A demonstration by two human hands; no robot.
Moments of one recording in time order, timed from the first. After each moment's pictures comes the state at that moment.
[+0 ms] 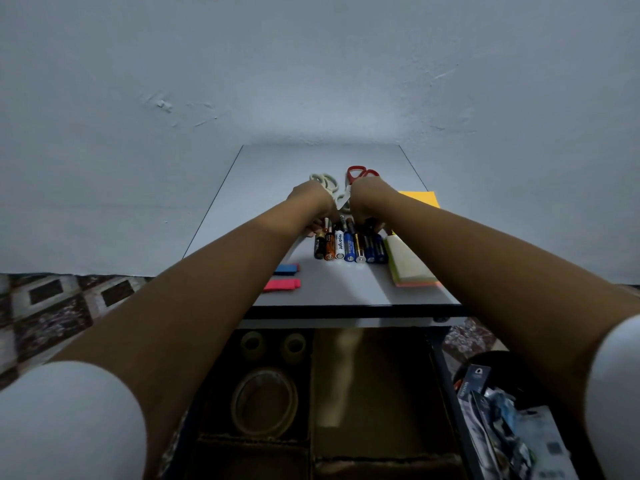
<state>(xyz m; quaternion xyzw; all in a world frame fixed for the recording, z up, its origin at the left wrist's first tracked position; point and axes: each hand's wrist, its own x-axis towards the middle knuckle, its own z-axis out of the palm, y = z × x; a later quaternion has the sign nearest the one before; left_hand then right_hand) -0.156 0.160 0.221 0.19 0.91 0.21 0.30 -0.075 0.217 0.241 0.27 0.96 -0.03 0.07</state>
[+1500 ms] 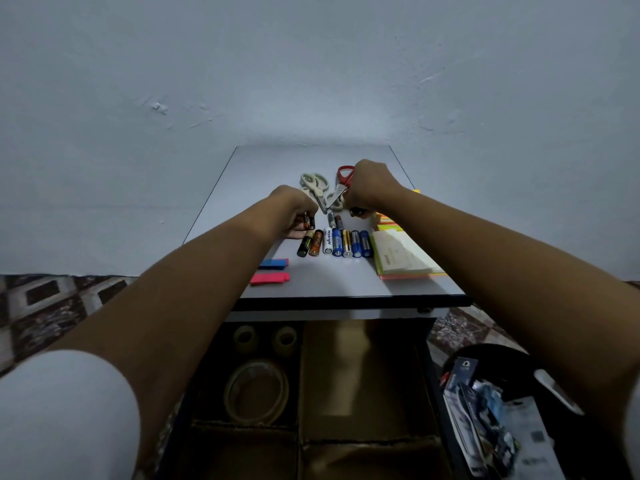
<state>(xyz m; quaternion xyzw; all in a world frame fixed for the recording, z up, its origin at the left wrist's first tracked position) -0.136 0.133 0.223 0.09 0.85 0.41 0.32 -0.052 0.223 0.247 0.29 0.93 -0.21 -0.11</state>
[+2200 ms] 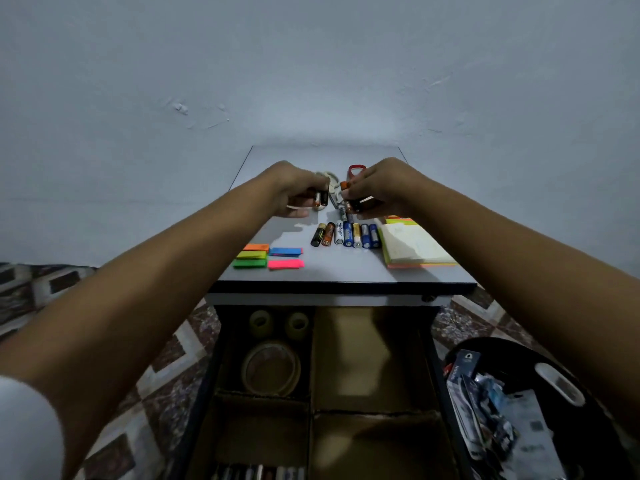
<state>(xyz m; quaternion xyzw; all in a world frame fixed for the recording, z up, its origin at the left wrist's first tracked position) -0.114 0.085 0.263 0.16 0.81 0.51 0.26 -0.009 0.189 0.275 0.29 0.78 -0.55 -0.07</state>
